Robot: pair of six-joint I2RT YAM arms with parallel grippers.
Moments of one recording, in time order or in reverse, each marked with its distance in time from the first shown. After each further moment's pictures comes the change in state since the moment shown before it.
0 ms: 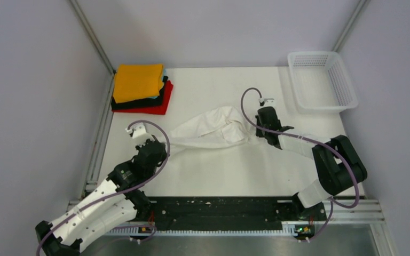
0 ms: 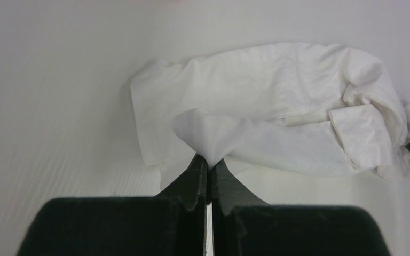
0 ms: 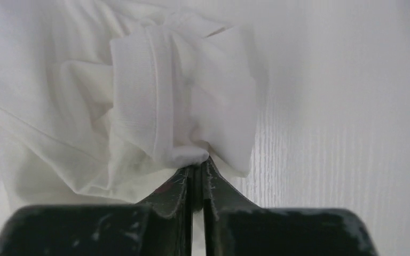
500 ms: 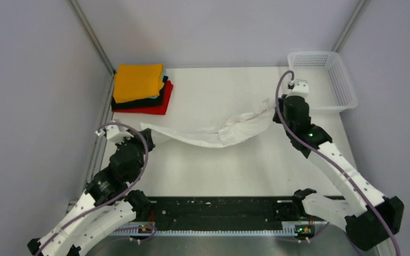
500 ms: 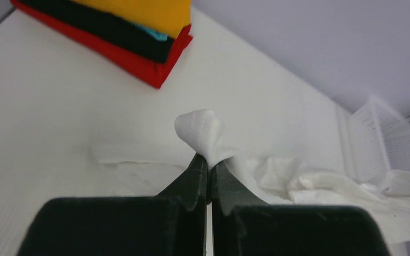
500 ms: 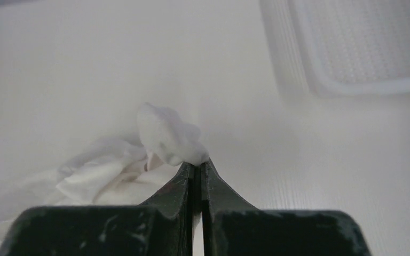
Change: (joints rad) left arm 0.000 -0.137 0.103 0.035 -0.124 0.065; right arm 0.000 -0.440 0.141 -0.333 0.133 0.060
